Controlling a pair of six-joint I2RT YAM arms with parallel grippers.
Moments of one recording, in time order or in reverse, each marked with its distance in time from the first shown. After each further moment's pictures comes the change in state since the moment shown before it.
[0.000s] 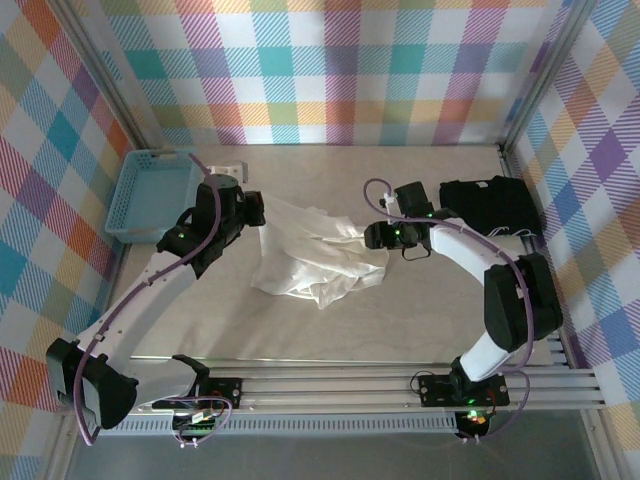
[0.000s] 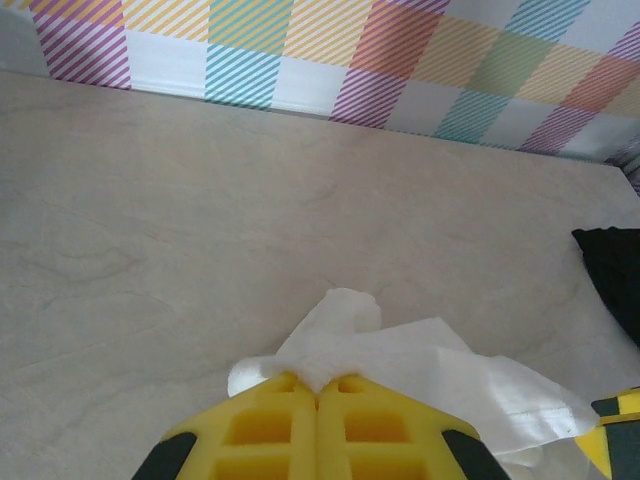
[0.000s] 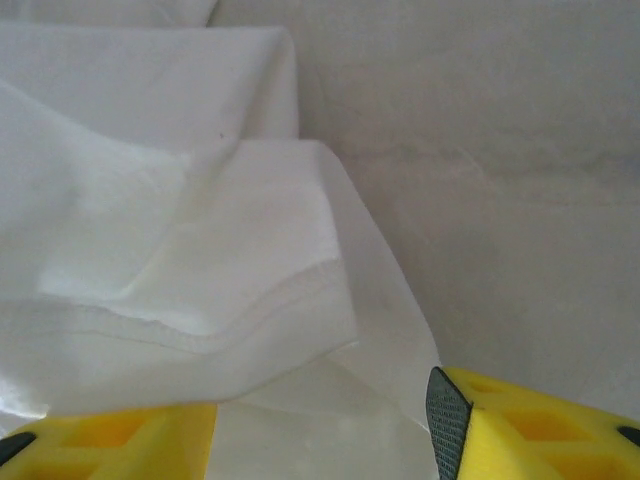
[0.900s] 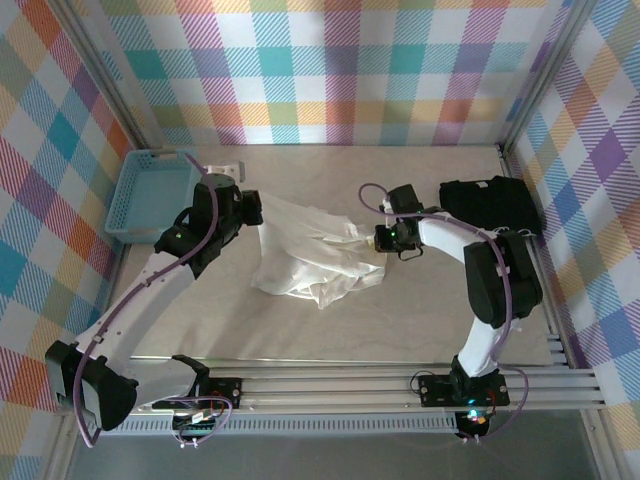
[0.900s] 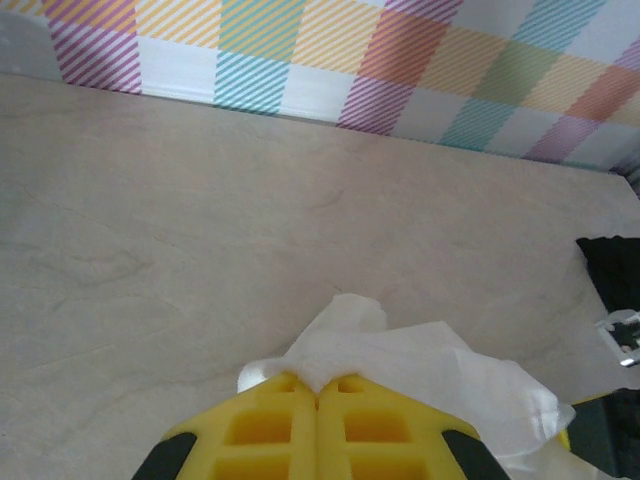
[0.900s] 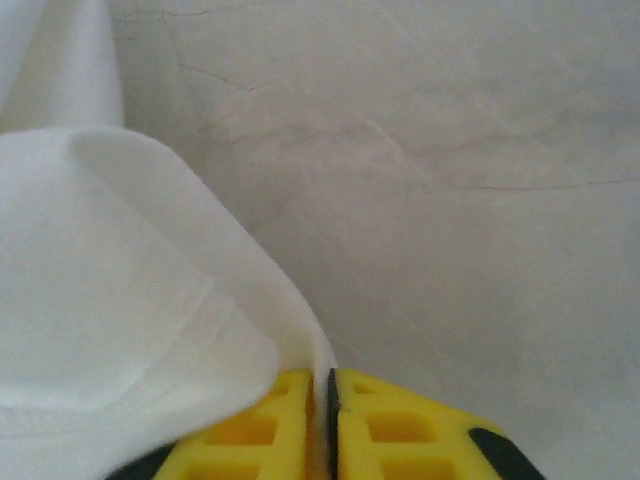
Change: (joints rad) left arm 0.018 -0.009 0.001 -0.003 -0.004 -0.002; right arm -0.026 0.155 0.050 -0.001 0.091 0.024
